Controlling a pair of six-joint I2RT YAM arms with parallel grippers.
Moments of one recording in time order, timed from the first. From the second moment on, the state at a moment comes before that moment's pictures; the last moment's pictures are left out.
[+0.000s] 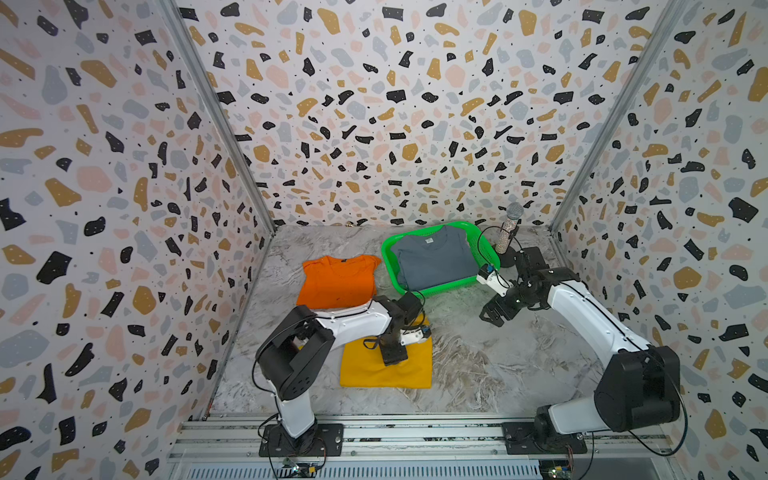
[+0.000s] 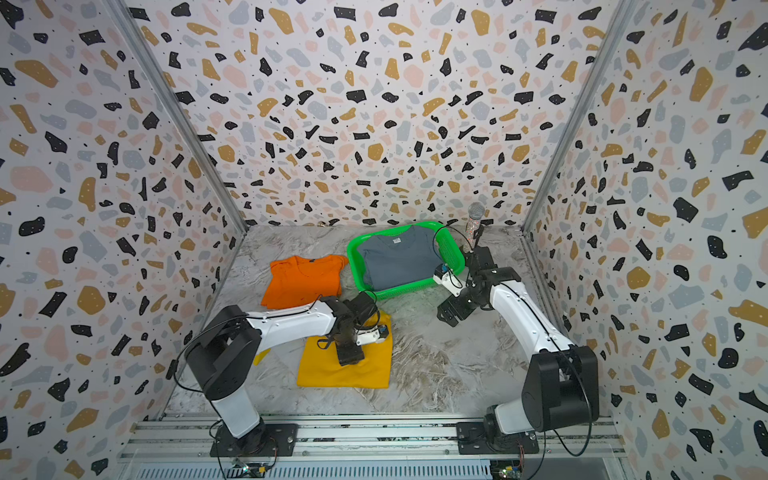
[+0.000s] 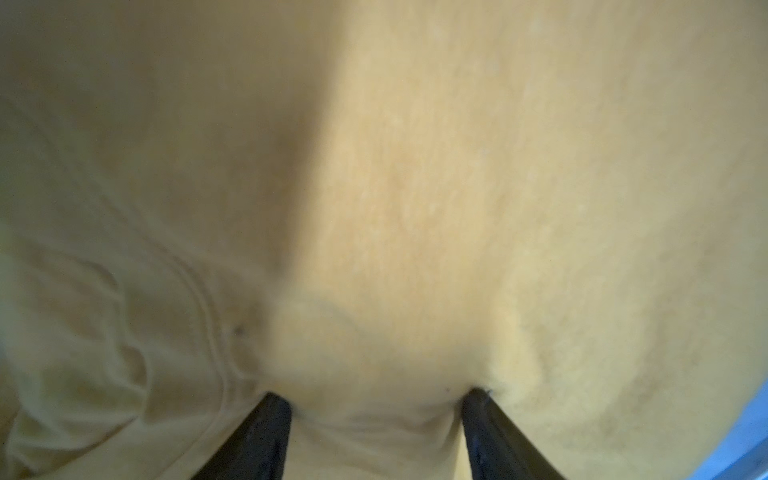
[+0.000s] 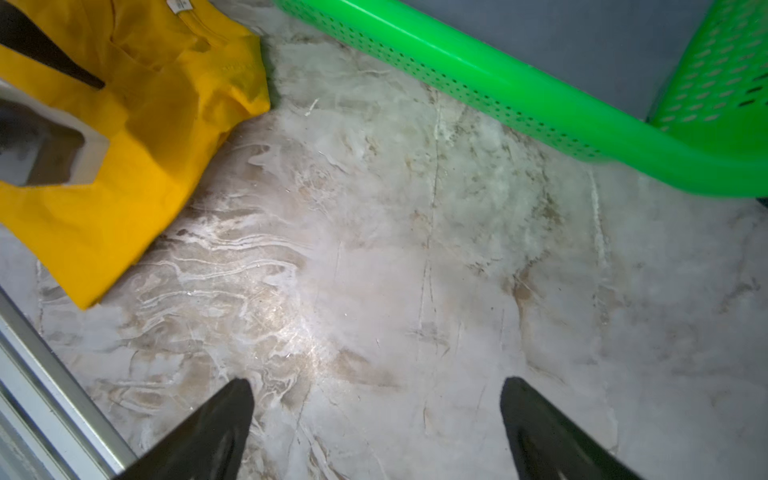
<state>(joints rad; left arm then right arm) -0.85 1.83 1.17 -0.81 0.05 0.42 0.16 1.45 1.14 -0.91 -0.33 -0.56</state>
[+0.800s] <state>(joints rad) -0.73 1.60 1.14 -0.69 0.15 0.21 0.08 1.56 1.14 -0.89 -0.39 -0.49</state>
